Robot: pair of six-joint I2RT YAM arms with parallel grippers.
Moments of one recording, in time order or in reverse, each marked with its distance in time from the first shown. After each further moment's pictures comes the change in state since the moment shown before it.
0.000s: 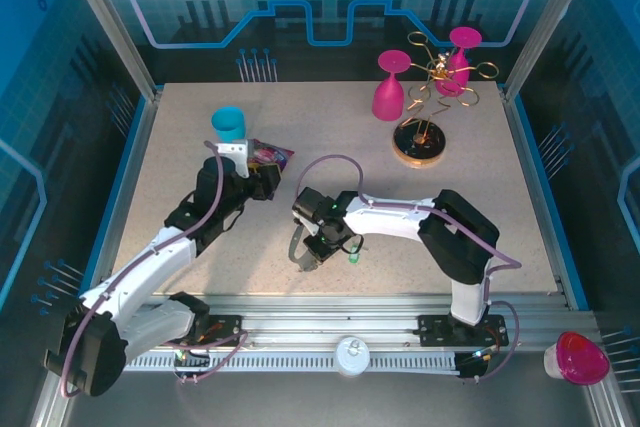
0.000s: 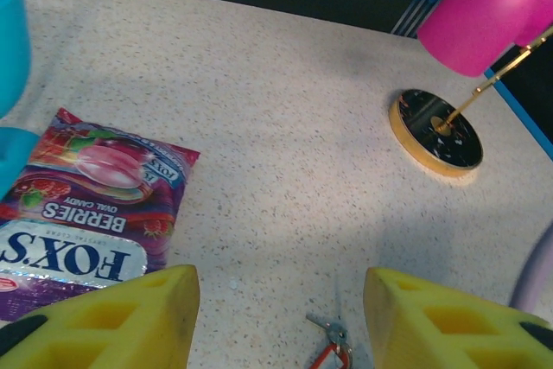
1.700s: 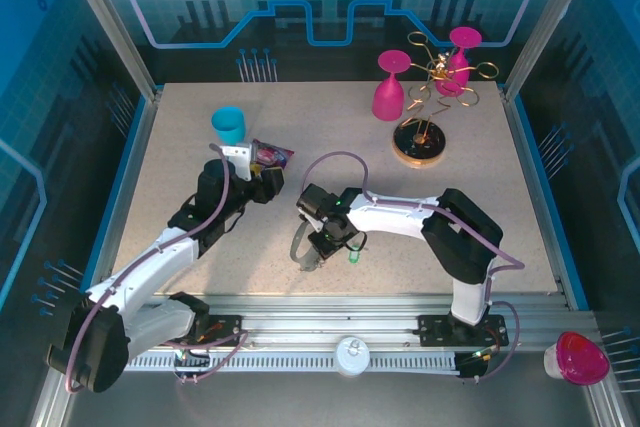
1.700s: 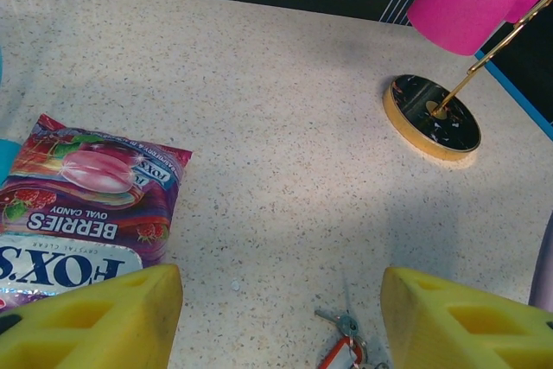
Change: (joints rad) left arm 0.010 0.021 -0.053 0.088 0.054 0.069; right arm -0.027 -0.011 -0.006 -0.021 0.029 0.012
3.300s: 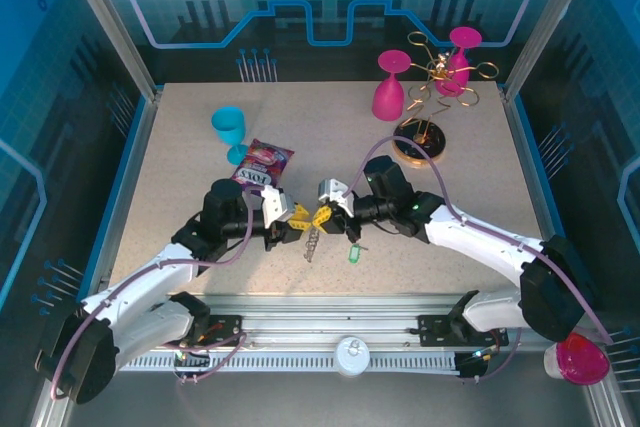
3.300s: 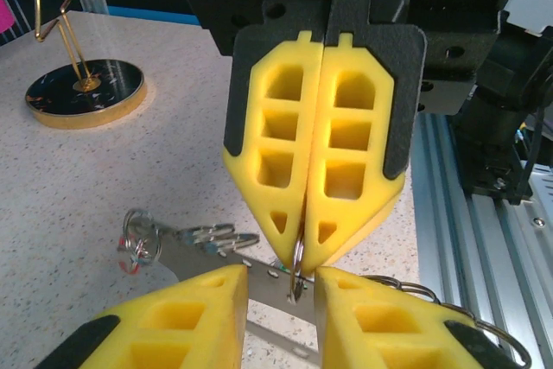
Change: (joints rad) left arm -0.117 -0.079 -0.121 0.060 0.699 0.600; right arm -0.216 -0.537 -0.354 0.579 -0.654 -0.615
